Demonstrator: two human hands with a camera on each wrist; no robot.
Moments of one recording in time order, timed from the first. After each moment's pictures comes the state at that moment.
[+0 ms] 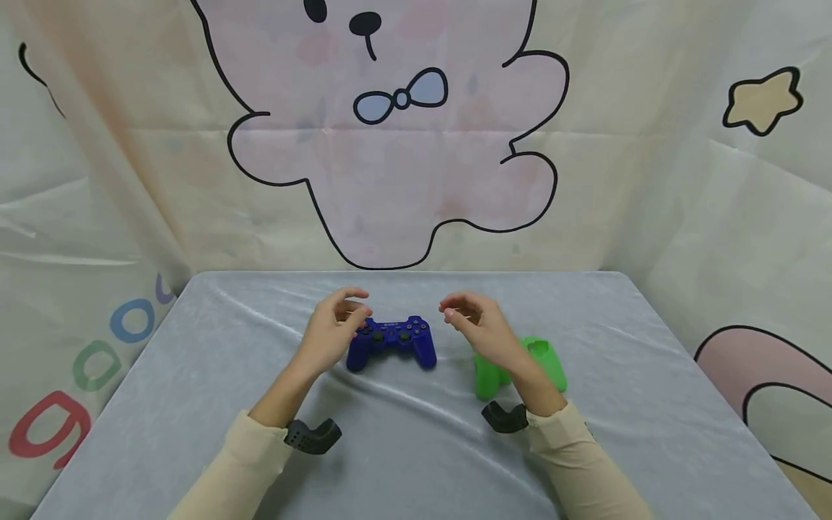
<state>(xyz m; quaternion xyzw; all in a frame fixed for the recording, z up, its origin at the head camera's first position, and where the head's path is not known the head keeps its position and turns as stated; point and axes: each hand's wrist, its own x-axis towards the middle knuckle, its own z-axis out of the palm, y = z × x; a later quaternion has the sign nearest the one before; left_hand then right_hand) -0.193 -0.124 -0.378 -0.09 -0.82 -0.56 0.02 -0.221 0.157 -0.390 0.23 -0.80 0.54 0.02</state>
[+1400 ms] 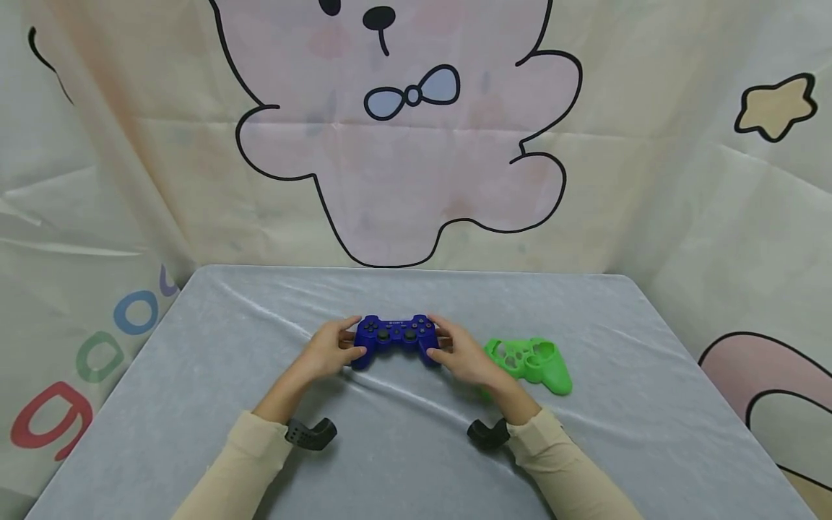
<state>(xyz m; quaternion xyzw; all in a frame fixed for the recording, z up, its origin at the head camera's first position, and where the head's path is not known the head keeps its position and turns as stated) -0.207 -0.151 -0.431 -0.10 -0.88 -0.46 -0.09 -0.218 0.123 -0.437 0.19 -0.86 0.46 -0.12</state>
